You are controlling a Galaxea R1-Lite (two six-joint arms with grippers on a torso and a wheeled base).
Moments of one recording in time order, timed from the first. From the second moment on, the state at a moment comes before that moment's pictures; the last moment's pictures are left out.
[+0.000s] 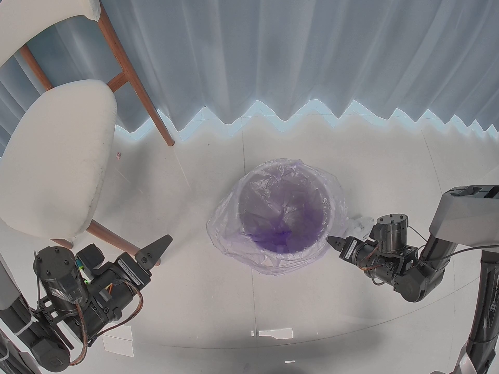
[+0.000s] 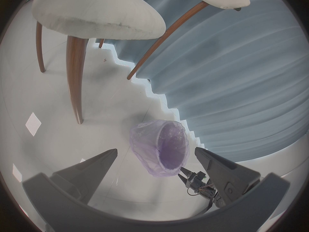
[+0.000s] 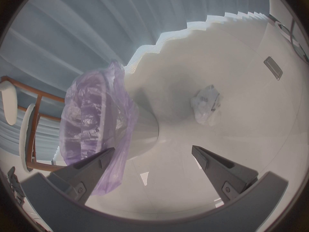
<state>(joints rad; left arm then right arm) -0.50 1.72 -0.05 -1.50 0.12 -0.90 0.20 2.24 -0.64 -1.08 -0.05 0.65</state>
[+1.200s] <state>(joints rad) -0.50 1.69 -0.02 -1.51 0.14 -0.90 0.21 2.47 -0.87 -1.13 -0.08 0.52</state>
